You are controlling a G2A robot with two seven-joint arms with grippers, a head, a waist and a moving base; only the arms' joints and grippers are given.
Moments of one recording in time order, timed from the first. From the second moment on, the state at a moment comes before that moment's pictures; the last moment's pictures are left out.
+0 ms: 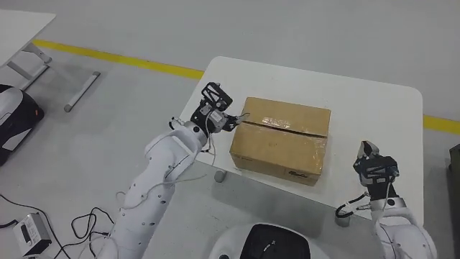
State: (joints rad) left arm 1.28 -1.21 -1.47 -1.94 1.48 -0.36 -0.41; right arm -1.39 -1.30 1.39 -1.63 -1.56 -0.11 -0.13
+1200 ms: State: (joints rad) left arm 0.82 -1.34 -0.84 -1.36 2.05 -0.22 -0.50; right arm -1.47 -1.28 1.51 -1.59 -1.48 -0.14 -0.21
